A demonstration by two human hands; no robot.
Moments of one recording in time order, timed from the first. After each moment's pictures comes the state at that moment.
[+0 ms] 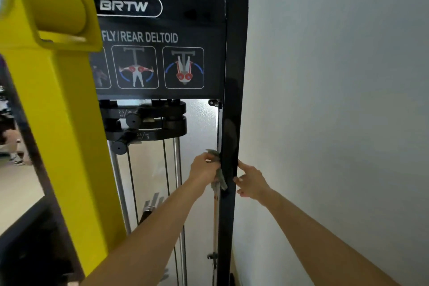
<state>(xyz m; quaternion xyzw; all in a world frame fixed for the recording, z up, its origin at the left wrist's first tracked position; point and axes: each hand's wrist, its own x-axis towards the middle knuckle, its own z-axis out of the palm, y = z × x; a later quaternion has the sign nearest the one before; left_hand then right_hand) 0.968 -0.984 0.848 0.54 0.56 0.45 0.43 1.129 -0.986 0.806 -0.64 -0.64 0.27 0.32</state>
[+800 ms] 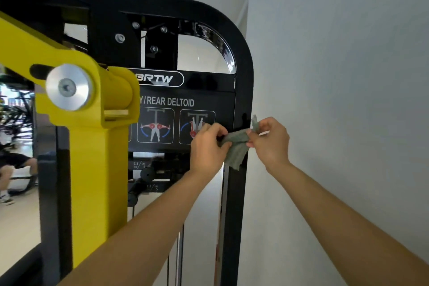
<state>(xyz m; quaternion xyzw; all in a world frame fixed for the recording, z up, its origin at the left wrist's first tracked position) 0.953 -0.992 1.020 0.70 0.40 0.59 -0.03 1.113 -1.005 1.043 -0.46 -0.57 0.08 0.68</state>
